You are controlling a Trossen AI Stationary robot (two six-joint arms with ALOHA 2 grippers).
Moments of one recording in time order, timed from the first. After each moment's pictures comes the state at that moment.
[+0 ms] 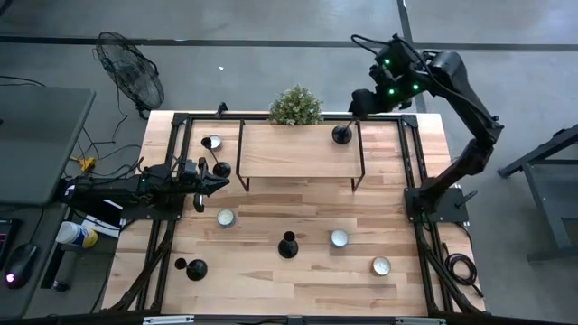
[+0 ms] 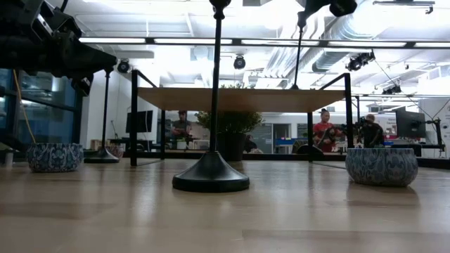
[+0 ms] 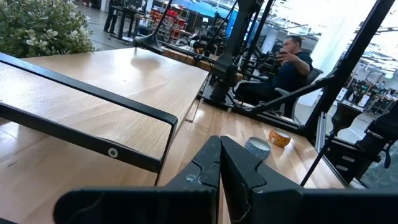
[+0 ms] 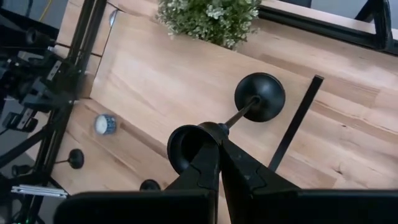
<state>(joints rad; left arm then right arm) 0.00 0.02 0.01 0.03 -0.12 -0.32 -0.64 1.57 2.13 -1.57 -0.19 0.63</state>
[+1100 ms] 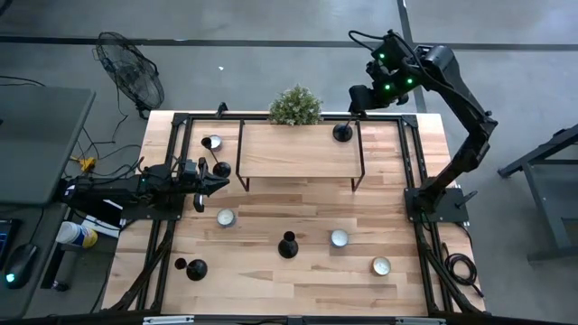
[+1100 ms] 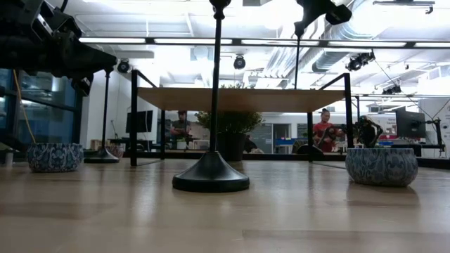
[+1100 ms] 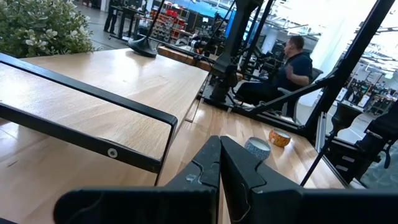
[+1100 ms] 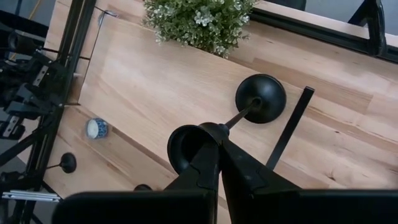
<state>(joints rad) 0.00 0.02 0.01 0.03 -0.12 -0.32 -0.69 1.61 2.13 -1.57 -0.21 0.57</state>
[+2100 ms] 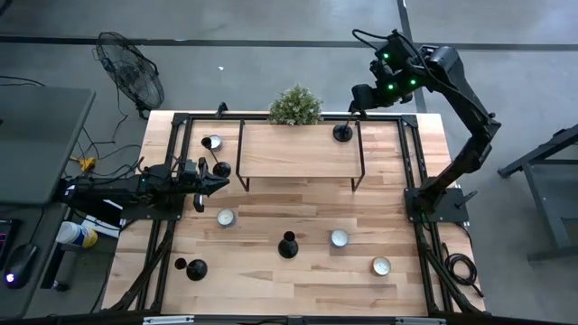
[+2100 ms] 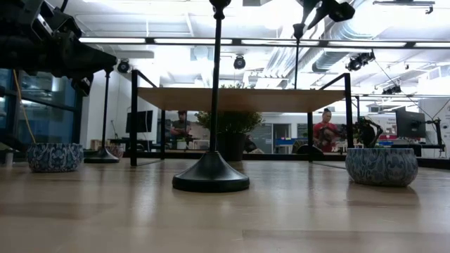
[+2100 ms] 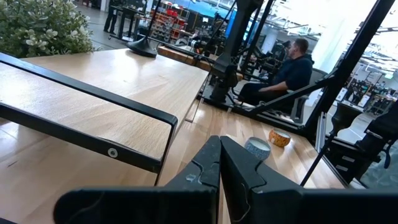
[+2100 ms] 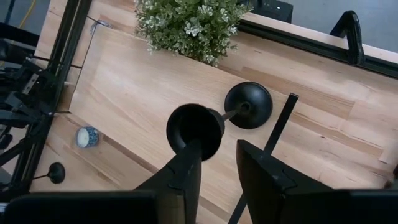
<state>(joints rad) 0.00 0.02 0.01 0.03 -0.12 -0.32 -0.69 1.59 2.13 -1.57 -0.16 0.57</state>
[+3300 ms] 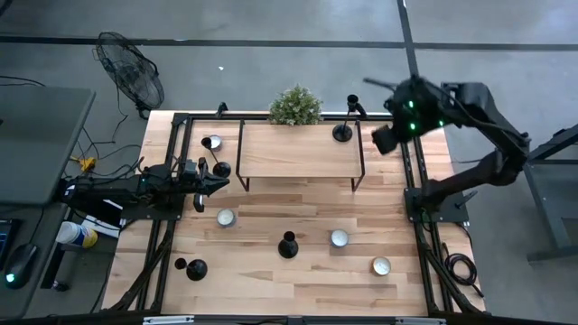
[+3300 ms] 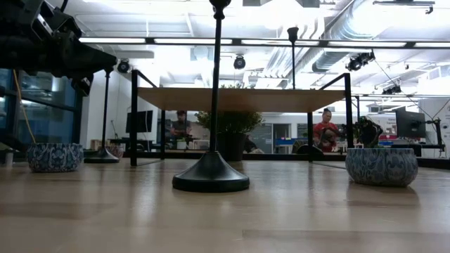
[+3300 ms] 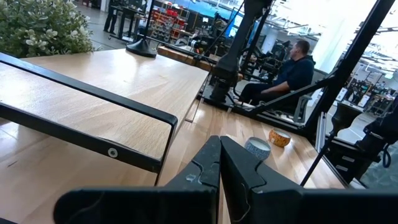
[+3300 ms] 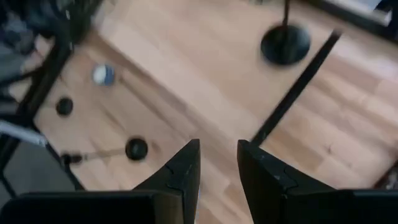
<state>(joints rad) 0.00 0.02 0.01 0.03 -0.12 -0.32 -0.31 1.30 1.88 -1.57 -0.05 0.70</state>
